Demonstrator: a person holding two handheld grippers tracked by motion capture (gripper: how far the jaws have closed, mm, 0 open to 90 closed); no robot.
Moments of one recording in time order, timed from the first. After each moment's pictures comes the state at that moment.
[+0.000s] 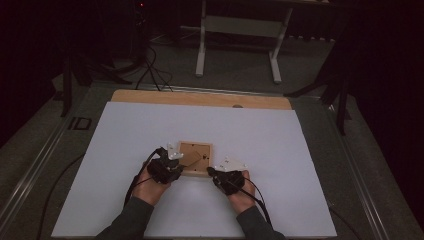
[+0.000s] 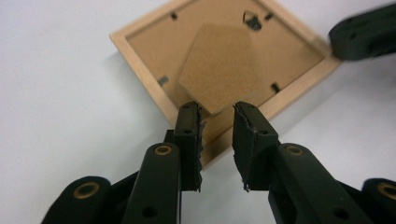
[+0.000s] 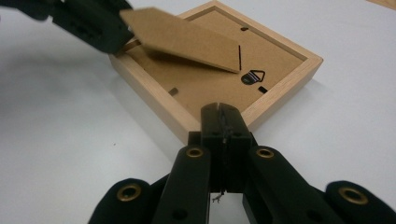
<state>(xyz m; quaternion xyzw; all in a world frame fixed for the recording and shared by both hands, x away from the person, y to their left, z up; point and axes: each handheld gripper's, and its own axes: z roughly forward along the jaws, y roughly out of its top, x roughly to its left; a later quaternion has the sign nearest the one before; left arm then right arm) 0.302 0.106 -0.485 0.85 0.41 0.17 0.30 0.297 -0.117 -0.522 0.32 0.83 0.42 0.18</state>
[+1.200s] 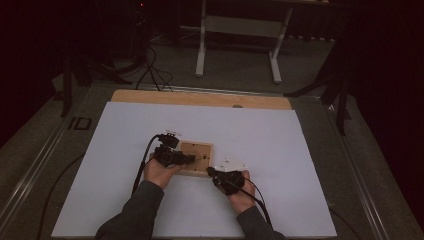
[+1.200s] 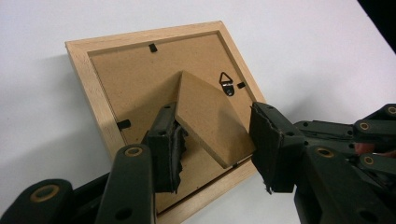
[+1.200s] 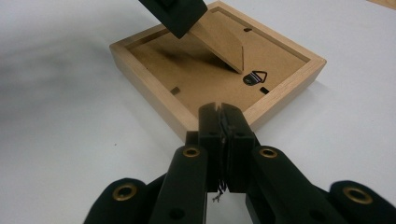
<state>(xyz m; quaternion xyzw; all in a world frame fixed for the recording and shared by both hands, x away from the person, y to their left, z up) 0.351 0.106 -0.483 0.77 0.51 0.00 0.37 0.297 -0.117 -0.522 0.32 0.83 0.42 0.18</state>
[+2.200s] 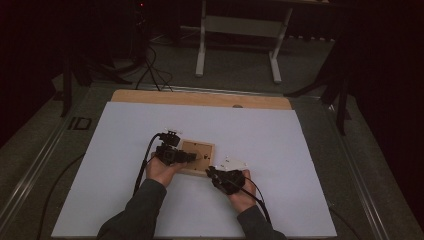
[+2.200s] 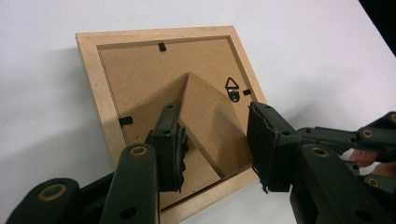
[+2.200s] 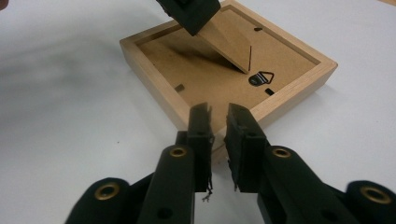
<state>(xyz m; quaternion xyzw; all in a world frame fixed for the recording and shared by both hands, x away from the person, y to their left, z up) 0.356 0.104 -0.483 0.77 0.52 0.00 0.37 0.299 -0.119 -0.521 0.31 0.83 0.42 0.17</state>
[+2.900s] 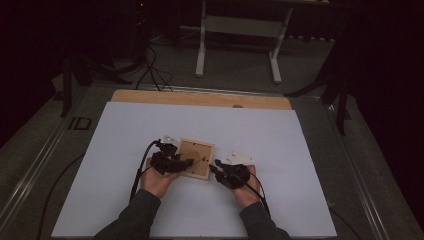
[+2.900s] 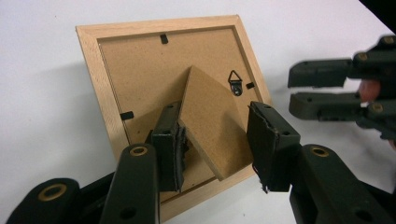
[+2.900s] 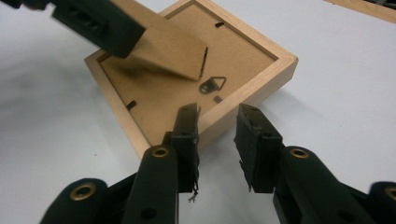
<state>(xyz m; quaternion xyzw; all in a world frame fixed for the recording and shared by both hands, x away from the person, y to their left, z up) 0.323 0.109 -0.483 0.78 0.47 0.06 0.40 0.311 -0.130 -0.511 0.33 0.82 0.43 0.17</state>
